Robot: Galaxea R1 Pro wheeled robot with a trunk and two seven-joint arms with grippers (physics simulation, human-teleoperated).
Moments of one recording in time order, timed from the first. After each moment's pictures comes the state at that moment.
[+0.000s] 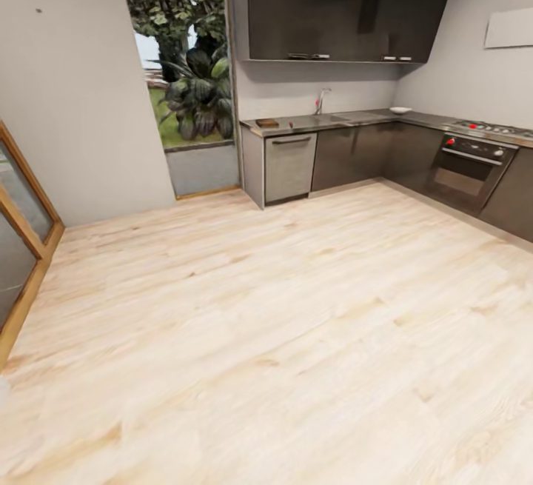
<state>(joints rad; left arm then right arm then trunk) 0.06 0.04 0.01 -0.53 0.00 -0.10 0.00 0.00 0.04 0.01 -0.51 0.00 -0.40 -0.07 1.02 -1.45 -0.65</state>
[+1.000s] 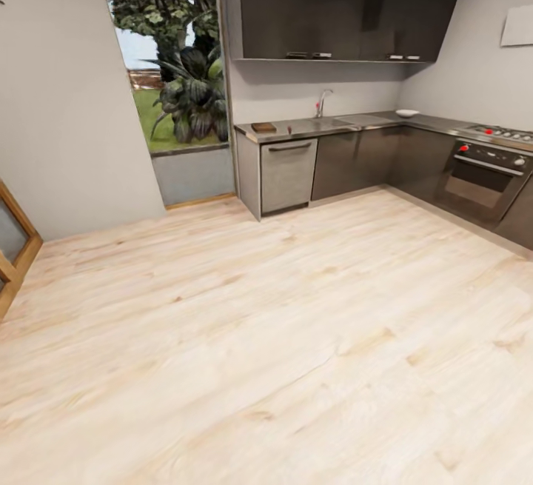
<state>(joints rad) 0.06 0.02 0.00 -0.51 0.00 -0.11 0.00 0.00 0.03 0.01 -0.51 0.00 -0.40 -0.07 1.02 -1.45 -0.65</state>
